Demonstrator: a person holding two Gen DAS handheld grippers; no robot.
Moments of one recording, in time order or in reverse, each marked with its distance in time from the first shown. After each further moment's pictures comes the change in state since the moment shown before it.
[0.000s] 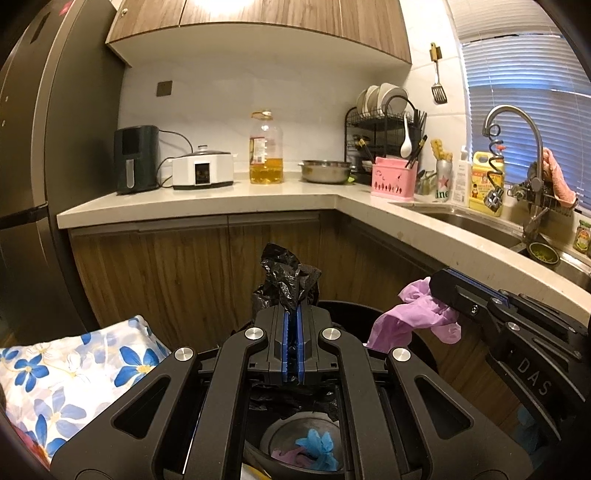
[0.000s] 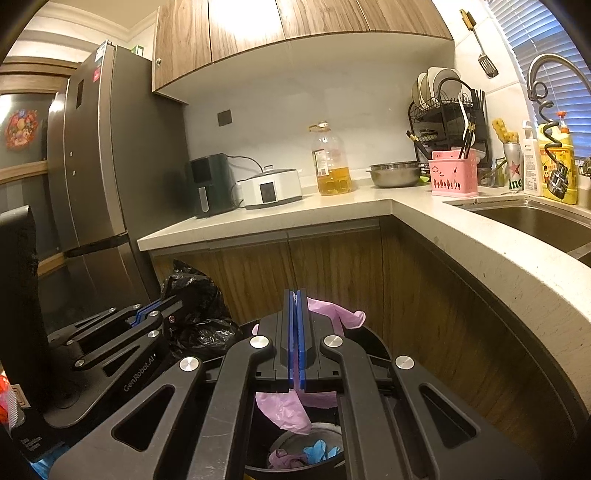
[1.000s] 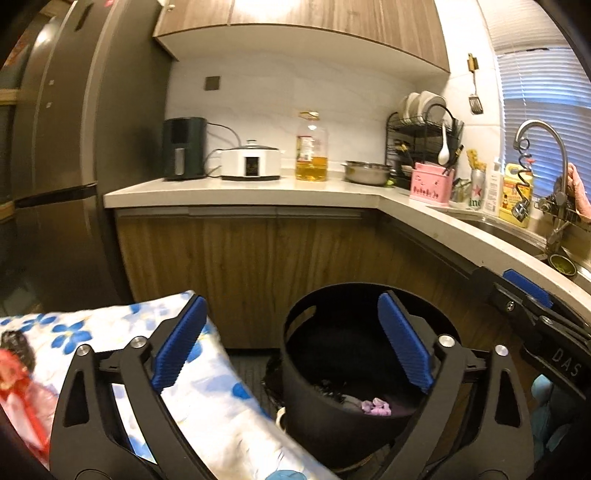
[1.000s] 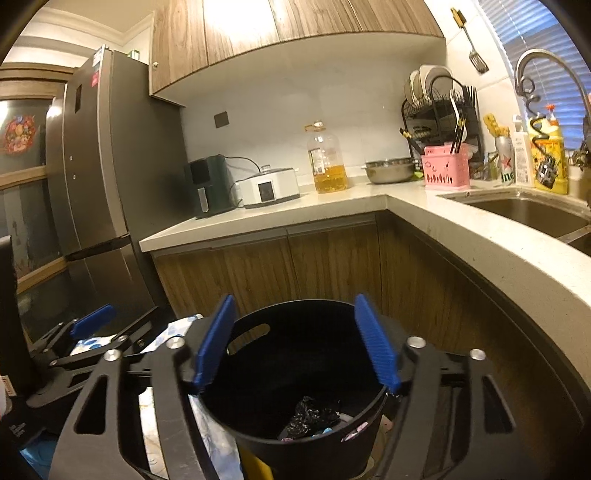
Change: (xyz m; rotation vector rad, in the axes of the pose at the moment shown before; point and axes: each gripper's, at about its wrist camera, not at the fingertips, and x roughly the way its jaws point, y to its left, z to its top) left arm -0.064 0.035 -0.019 -0.087 0.003 0.153; right arm -0.034 0.013 -0.010 0.016 -0.014 -0.009
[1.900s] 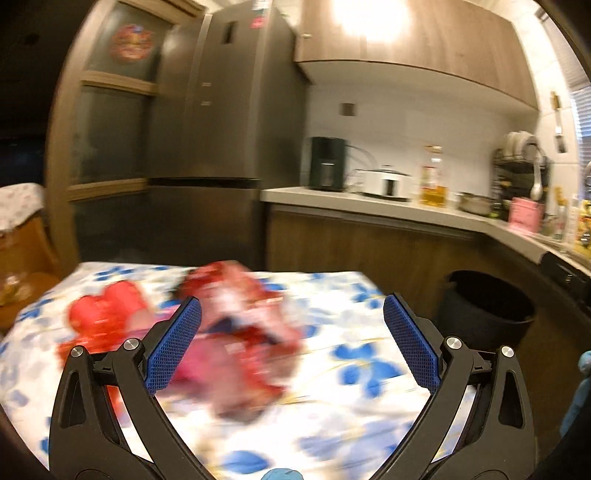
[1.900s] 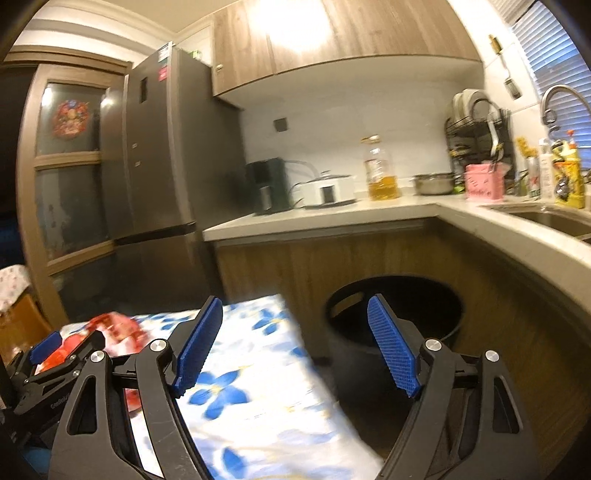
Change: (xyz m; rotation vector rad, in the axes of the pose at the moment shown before) left arm -0.202 0.137 -0.080 -0.143 -0.090 0.463; right arm -0.083 0.123 -0.050 -0.069 -0.009 0.162
